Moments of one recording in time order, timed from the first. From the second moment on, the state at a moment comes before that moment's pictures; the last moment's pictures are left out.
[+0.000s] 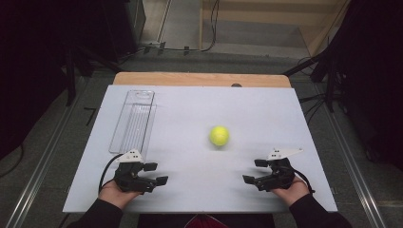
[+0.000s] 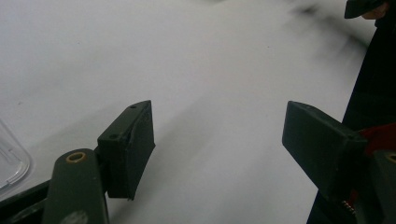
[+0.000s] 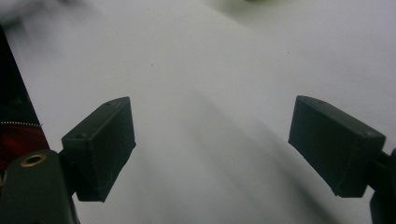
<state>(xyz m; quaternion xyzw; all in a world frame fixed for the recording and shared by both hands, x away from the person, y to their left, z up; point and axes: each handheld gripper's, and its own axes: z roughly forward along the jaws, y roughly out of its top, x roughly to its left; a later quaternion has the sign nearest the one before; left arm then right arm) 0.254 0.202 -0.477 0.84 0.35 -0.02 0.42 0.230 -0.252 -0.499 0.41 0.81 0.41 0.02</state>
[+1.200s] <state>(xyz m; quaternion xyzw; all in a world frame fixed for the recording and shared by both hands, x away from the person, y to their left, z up) 0.277 0.149 -0.440 0.86 0.32 -0.03 0.39 0.230 -0.249 -0.500 0.41 0.81 0.41 0.02</state>
